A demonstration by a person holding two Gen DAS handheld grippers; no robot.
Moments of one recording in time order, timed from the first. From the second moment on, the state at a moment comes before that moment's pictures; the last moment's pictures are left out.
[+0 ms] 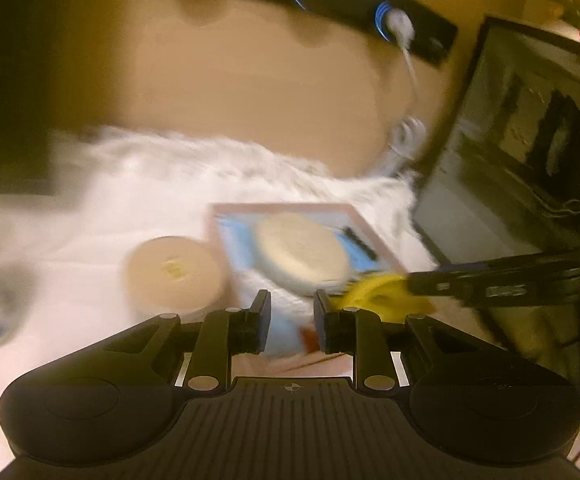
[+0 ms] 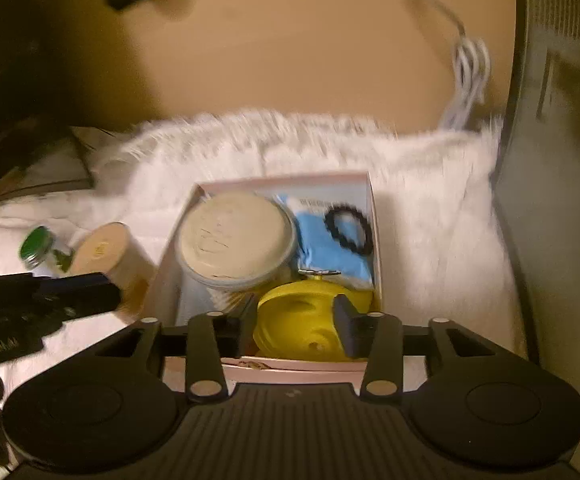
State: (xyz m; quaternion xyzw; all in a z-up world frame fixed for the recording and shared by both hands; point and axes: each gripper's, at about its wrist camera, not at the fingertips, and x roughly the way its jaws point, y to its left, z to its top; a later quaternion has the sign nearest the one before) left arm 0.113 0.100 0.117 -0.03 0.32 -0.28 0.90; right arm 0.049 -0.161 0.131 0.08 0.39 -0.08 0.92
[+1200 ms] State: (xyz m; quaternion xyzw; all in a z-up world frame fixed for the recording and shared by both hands) left arm -0.017 0.023 0.009 0.00 0.34 0.02 0.94; right arm -0.015 -0.137 0.004 -0.05 0.35 0.04 0.93
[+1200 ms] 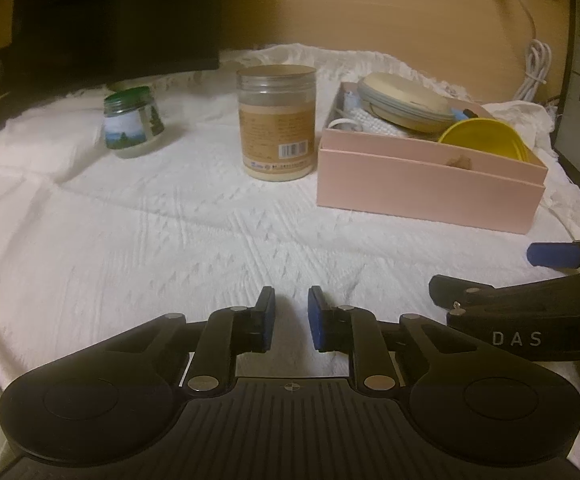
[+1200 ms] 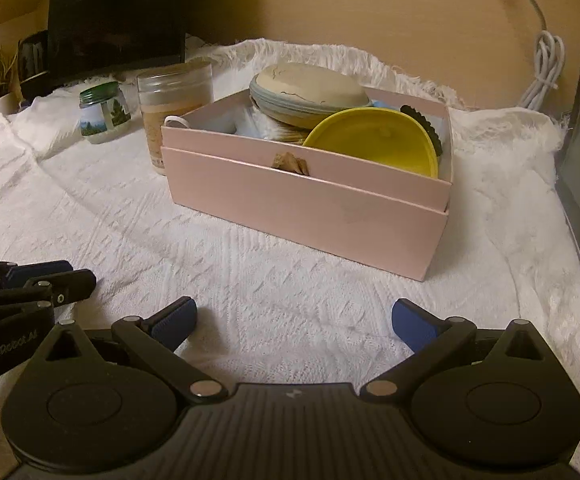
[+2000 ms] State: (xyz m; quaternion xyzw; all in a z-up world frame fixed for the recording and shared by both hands) left arm -0.020 0.014 0.006 -0.01 0.33 0.03 0.94; right arm -0.013 -0.138 0.003 -0.05 0.35 0.04 0.93
